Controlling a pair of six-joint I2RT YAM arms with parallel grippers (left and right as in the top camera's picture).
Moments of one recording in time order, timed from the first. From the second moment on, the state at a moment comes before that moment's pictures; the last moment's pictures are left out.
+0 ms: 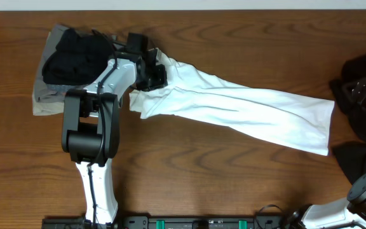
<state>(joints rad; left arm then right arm) -0.16 2.19 1.55 -0.61 0.42 -0.28 -0.70 1.73 1.29 -0.71 -0.60 -0.04</state>
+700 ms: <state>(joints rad) -0.15 1.89 1.65 -0.76 0.37 -0.27 -0.70 1.87 1.09 -0.68 -0.44 -0.18</state>
